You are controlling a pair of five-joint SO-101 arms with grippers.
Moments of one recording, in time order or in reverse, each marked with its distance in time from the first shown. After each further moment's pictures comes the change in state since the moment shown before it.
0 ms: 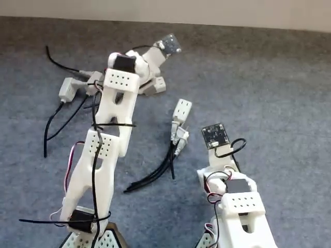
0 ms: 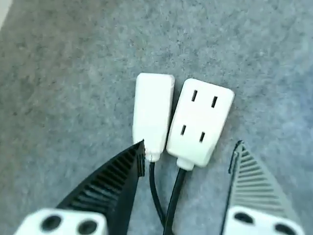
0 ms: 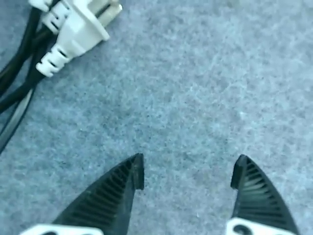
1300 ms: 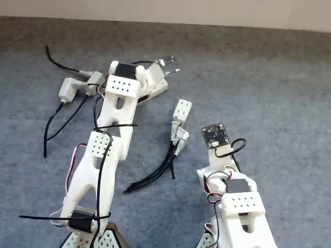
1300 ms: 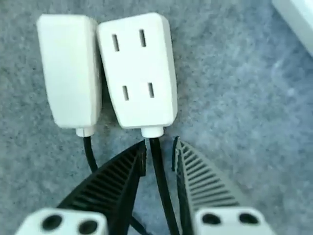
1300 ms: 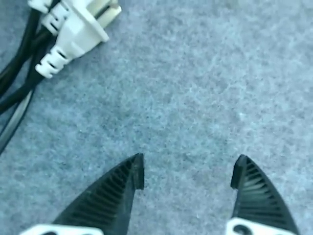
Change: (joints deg) left arm -0.2 7.6 -6.2 13.7 -5.5; right arm 0.1 -0.1 0.0 0.0 0.0
